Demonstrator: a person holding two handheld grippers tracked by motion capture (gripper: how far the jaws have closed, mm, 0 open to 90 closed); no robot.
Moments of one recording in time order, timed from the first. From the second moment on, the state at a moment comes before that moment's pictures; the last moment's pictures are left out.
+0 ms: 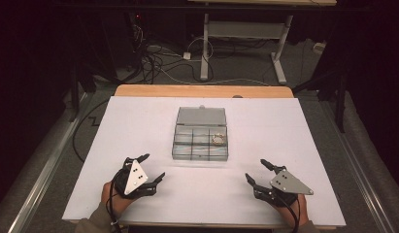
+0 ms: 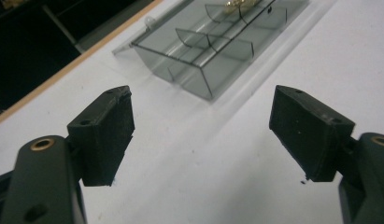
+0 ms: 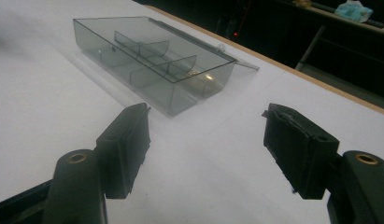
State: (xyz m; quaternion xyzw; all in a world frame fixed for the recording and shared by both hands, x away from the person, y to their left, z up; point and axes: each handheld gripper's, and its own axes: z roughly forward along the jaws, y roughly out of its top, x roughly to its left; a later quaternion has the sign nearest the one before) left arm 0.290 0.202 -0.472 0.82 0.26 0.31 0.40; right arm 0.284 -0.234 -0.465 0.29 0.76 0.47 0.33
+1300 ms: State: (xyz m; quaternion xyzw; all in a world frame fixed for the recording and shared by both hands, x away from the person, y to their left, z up) left arm 0.289 0.229 -0.480 0.86 0.29 0.21 0.37; right arm 0.292 -0.231 -0.467 0.26 0.81 0.44 0.29
